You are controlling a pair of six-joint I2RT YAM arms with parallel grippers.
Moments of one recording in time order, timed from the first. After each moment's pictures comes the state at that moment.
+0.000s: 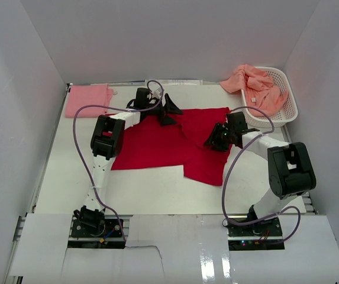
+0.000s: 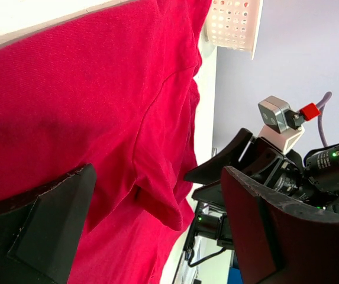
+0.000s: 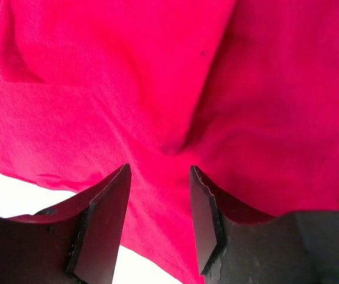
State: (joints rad) left arm -0.32 2.51 1.84 0.13 0.96 -0.92; right arm 0.26 1.63 0.90 -0.19 -0.32 0.62
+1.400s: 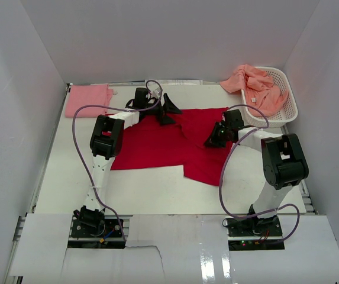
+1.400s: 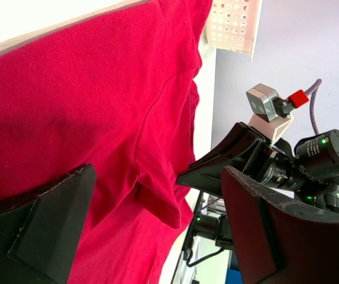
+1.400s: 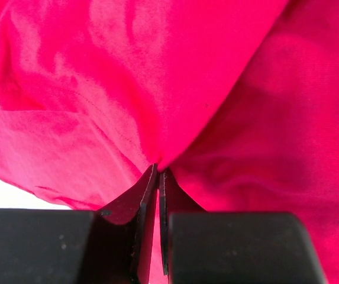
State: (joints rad) left arm -0.31 2.51 1.84 0.13 0.96 -0.92; right arm 0.26 1.76 0.97 -0.14 -0.35 0.60
